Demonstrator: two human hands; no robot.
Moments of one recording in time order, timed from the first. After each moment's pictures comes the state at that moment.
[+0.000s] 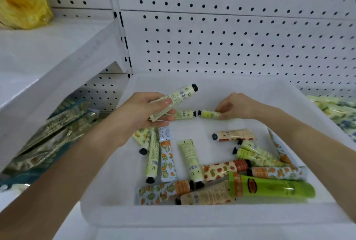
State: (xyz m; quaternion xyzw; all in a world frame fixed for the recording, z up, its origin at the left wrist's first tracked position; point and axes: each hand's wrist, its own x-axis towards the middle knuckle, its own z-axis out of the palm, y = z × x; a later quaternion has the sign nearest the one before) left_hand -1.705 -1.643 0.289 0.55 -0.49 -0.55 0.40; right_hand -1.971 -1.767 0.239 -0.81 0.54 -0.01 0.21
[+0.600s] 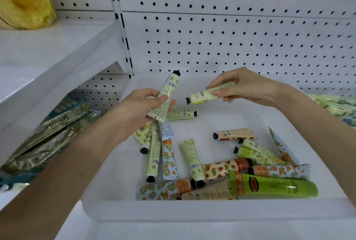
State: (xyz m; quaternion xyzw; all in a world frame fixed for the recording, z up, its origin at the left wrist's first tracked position) left_hand -1.704 -1.646 0.290 0.55 -0.45 -0.56 0.42; right_hand -1.955 -1.729 0.312 -0.72 0.46 -0.22 0.47
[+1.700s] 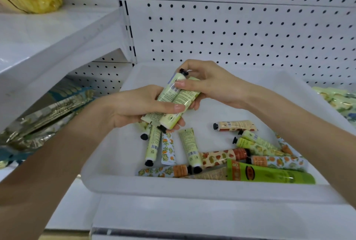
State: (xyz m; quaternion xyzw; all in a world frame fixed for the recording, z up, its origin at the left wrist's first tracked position) left_hand -1.707 -1.628 0.298 0.47 -0.60 -0.61 0.22; right_hand -1.889 -1.686 0.307 -0.76 0.32 -0.25 0.51
